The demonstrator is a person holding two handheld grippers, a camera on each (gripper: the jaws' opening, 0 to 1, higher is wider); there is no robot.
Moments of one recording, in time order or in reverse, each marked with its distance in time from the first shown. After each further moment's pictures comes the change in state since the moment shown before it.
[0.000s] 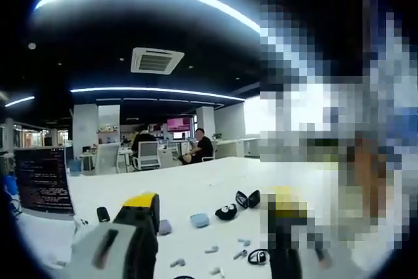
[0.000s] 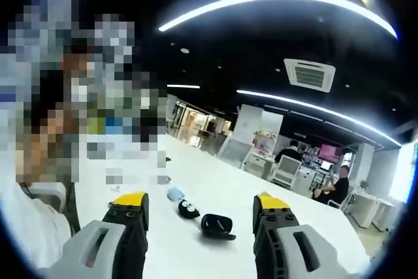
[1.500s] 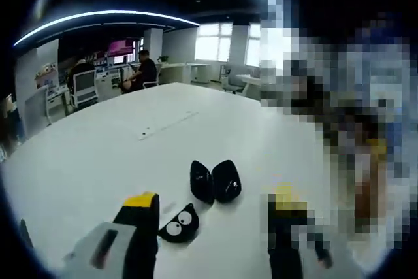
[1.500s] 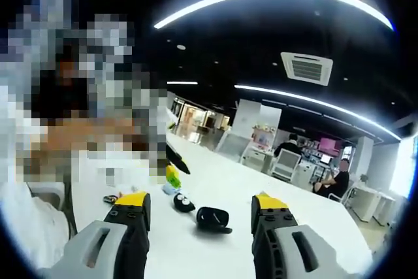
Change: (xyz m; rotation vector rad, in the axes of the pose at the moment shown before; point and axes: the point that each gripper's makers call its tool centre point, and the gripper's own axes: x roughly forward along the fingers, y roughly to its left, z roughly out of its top) left arm 0.267 -0.075 -0.113 -0.082 0.581 -0.405; right arm 0.003 -0.017 -0.018 0.026 0.034 -0.004
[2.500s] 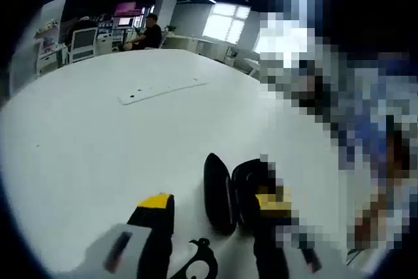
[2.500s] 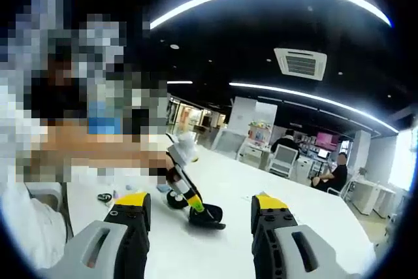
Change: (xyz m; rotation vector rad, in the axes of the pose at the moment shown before) left arm 0.101 0.031 -0.030 -0.173 0.120 -0.057; right arm -0.002 -0.017 -0.012 0.034 0.007 -0.019
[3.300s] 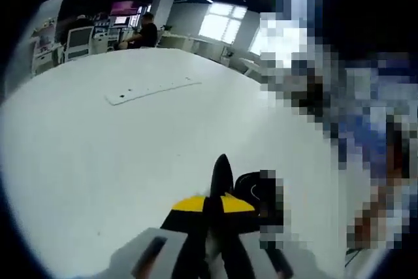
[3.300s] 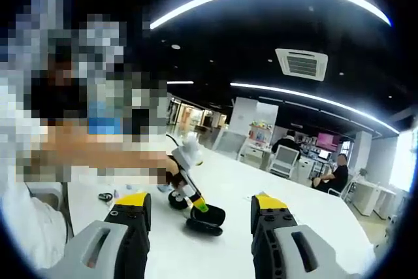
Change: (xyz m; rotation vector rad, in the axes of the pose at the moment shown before) left arm 0.003 -0.033 -0.010 0.031 0.011 -0.033; right arm 0.001 -0.001 0.000 -0.005 0.000 0.007
